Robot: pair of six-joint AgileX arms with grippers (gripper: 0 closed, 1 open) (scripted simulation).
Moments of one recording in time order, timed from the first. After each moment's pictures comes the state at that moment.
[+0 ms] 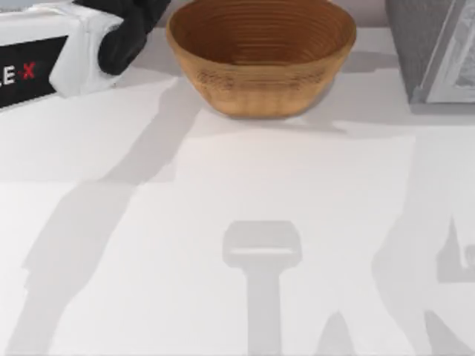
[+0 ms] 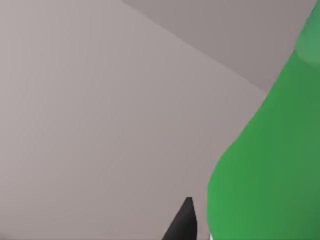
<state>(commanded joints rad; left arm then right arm) -0.45 1.90 1.38 0.51 -0.11 0.08 0.00 0.00 0.00 0.00 0.00 0.00</state>
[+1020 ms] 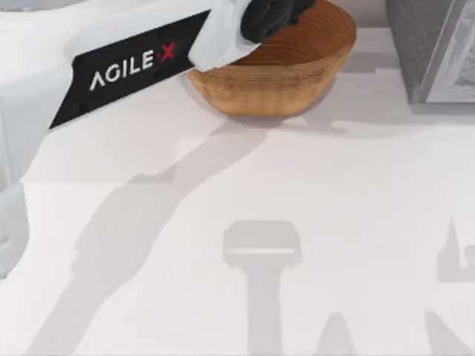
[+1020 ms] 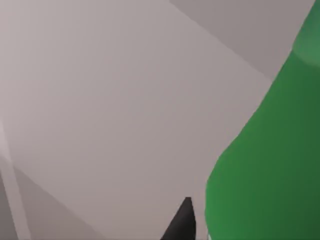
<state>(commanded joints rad) -0.71 2.12 1.85 0.16 -0.71 -0.06 0.00 0.00 0.00 0.00 0.00 0.00</state>
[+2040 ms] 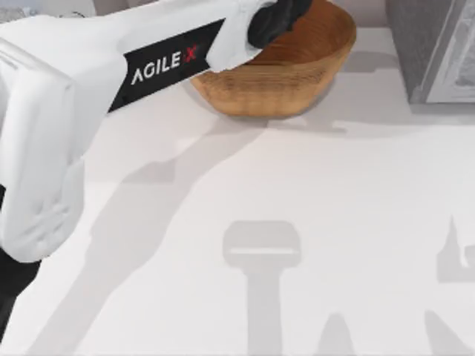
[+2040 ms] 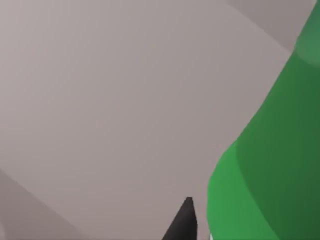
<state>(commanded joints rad) -0.66 2.31 1.99 0.21 -0.65 -0.06 0.00 0.00 0.00 0.00 0.00 0.00</state>
